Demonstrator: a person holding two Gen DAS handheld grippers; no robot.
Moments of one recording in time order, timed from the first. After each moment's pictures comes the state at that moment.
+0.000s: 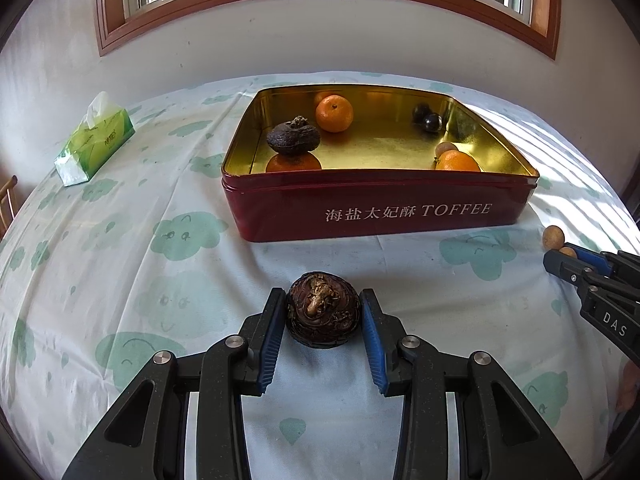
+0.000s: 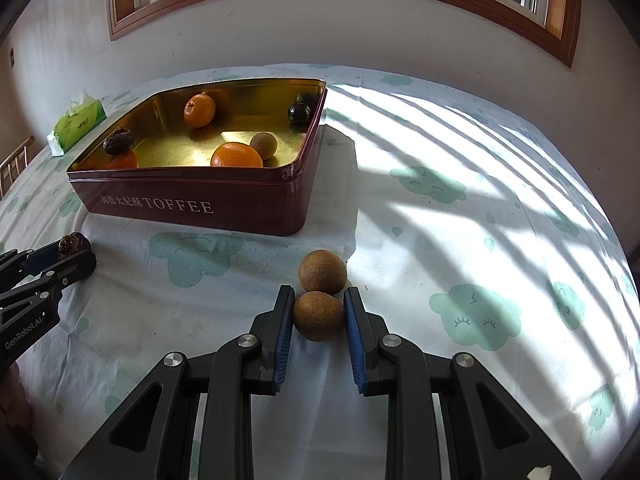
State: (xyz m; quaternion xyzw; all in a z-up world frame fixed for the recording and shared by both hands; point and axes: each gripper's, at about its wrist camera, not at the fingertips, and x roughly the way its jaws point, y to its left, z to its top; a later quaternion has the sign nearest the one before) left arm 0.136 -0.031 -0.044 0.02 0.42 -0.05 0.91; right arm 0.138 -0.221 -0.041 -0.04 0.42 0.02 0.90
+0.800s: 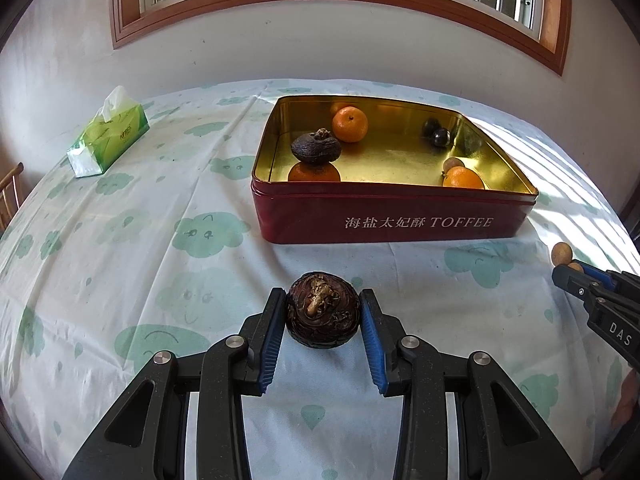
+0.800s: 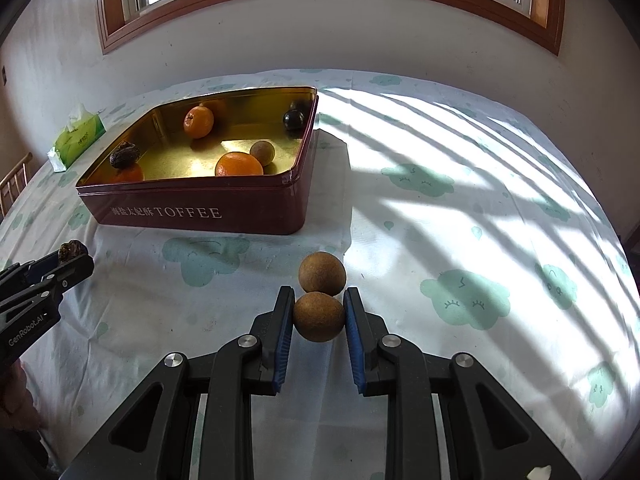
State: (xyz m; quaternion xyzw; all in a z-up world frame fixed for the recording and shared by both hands) left arm 0.127 -0.016 -0.032 -0.01 0.41 -0.04 0.91; right arm 0.129 -0.224 -0.028 -0.02 0.42 0.01 0.91
